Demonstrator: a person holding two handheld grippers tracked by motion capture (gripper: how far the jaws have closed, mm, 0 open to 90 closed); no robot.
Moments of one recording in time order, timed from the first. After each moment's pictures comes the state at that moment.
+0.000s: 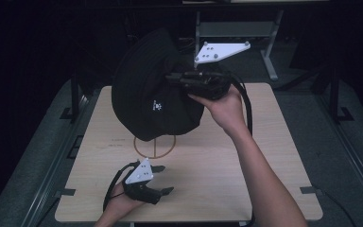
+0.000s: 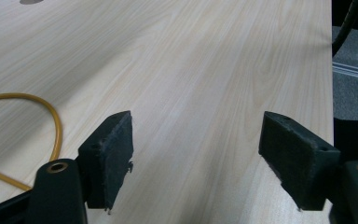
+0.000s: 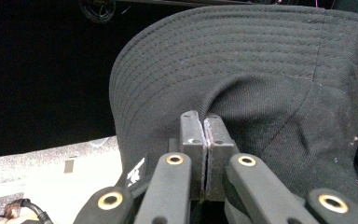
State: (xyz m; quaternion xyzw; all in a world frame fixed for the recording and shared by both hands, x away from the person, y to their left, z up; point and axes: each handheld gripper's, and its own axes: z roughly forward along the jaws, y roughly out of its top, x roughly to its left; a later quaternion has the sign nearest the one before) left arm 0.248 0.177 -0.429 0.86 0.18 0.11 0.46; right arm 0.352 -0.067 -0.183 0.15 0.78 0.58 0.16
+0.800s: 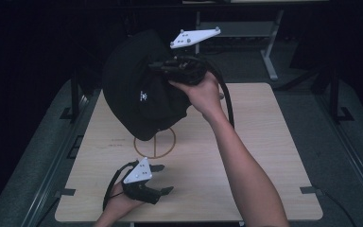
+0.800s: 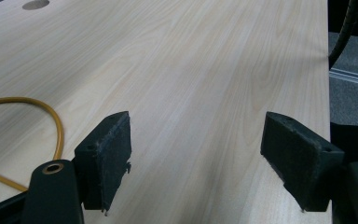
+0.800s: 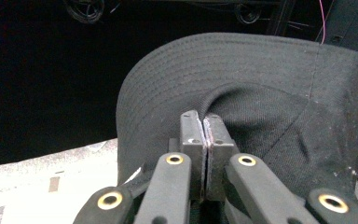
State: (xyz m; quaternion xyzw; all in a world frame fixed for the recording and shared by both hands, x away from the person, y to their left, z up) left arm 0.248 0.179 -0.426 0.86 0.17 0.11 0.46; right arm 0.395 -0.023 -0.182 0.17 0.78 0.58 0.15
